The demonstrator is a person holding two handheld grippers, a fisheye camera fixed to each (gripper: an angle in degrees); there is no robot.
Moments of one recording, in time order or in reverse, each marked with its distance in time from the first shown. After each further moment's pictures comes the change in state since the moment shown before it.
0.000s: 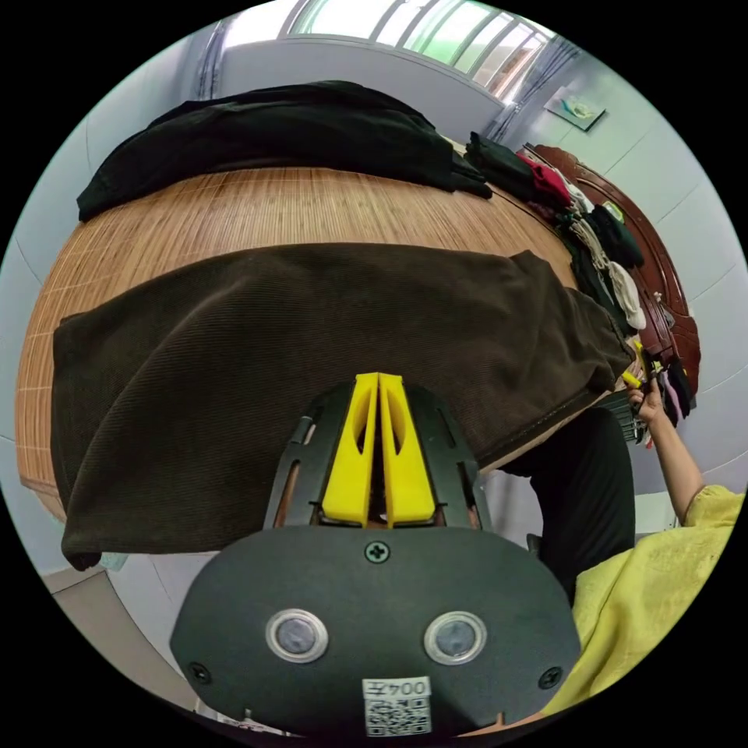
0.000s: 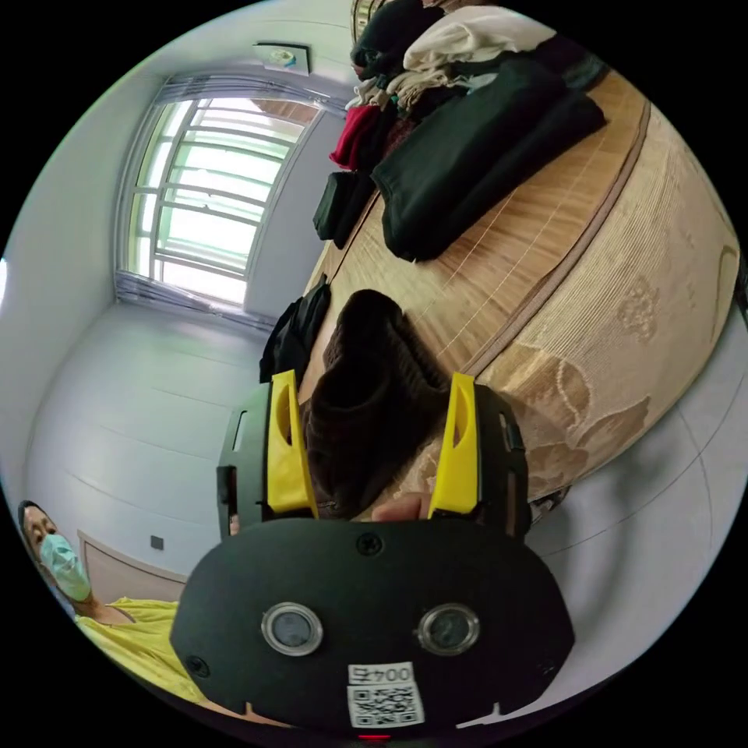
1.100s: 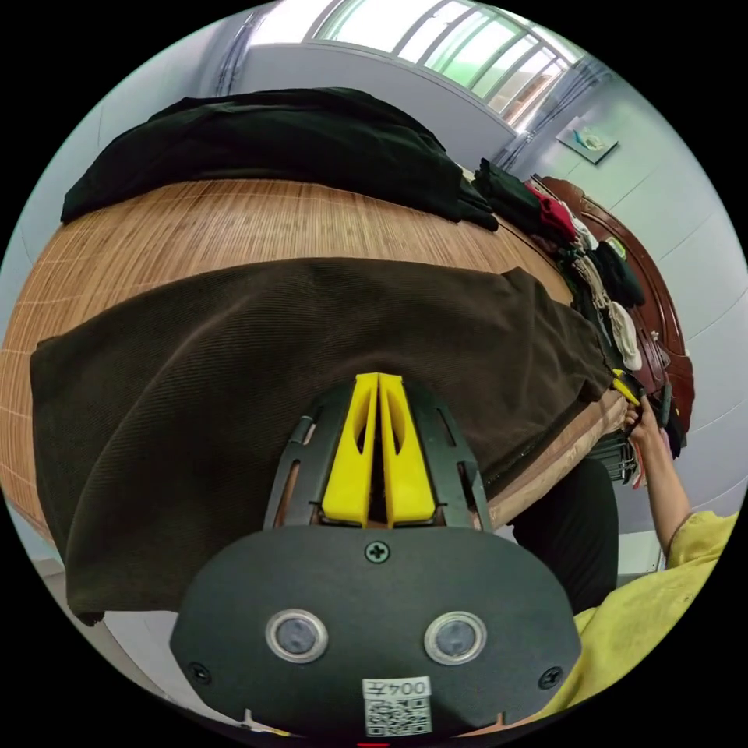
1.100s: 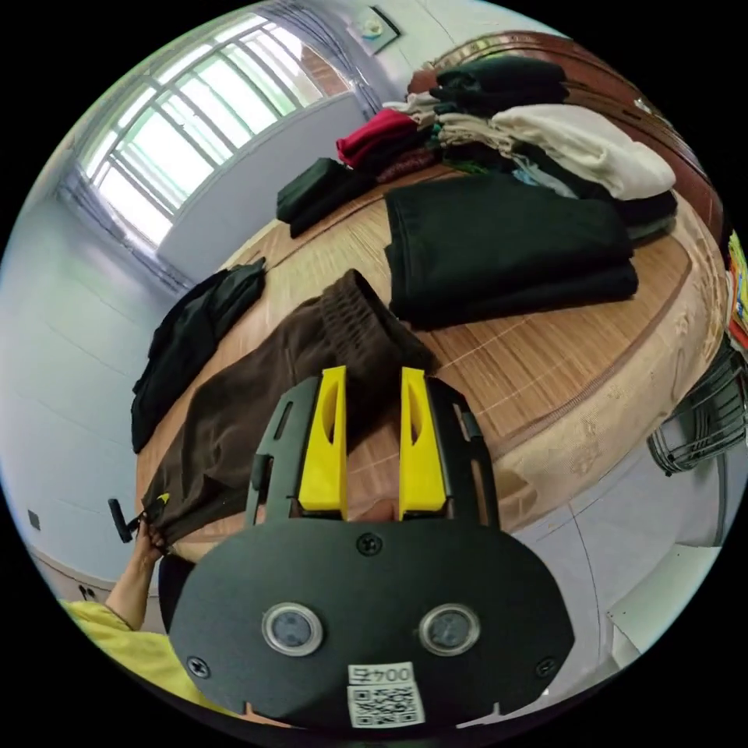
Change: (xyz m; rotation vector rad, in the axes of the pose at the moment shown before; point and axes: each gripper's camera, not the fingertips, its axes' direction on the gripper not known) left arm 0.066 -0.013 0.110 0.081 0.048 -0.076; right arm -0.106 0.000 0.111 0.003 0.490 -0.233
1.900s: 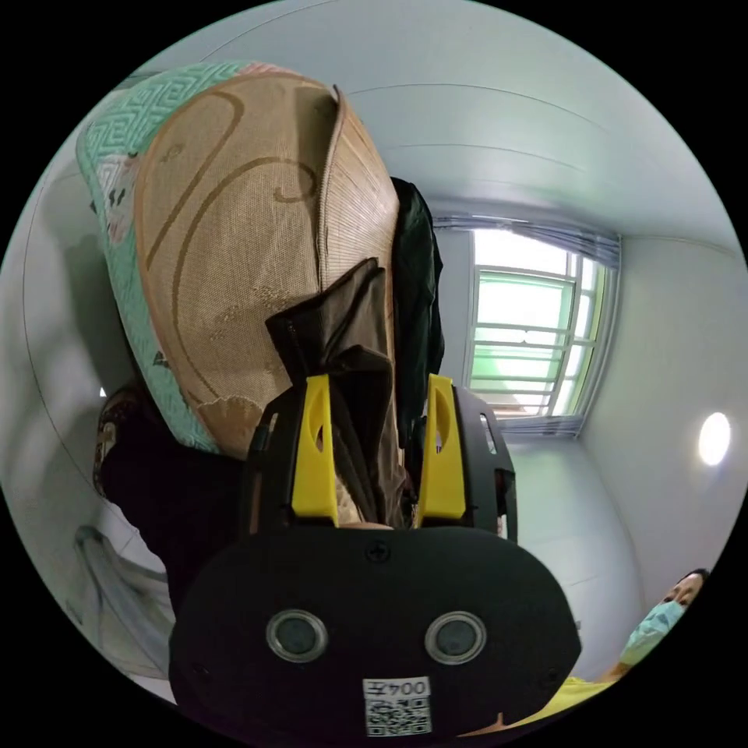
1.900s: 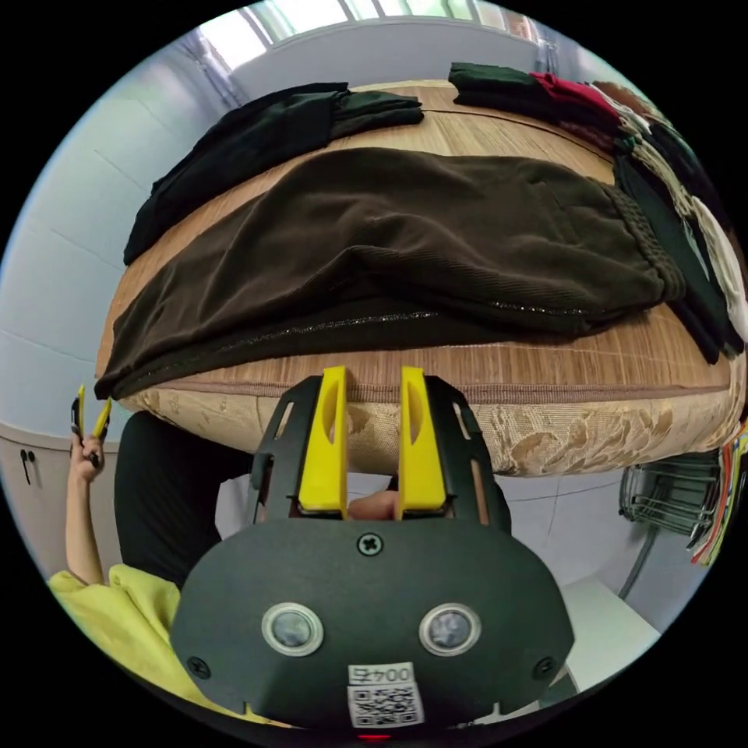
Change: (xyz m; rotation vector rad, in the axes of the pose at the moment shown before) left arm -0.226 0.393 -0.058 0.619 0.610 -0.951; right arm -0.288 0.166 0.104 -0.374 0.087 -0.409
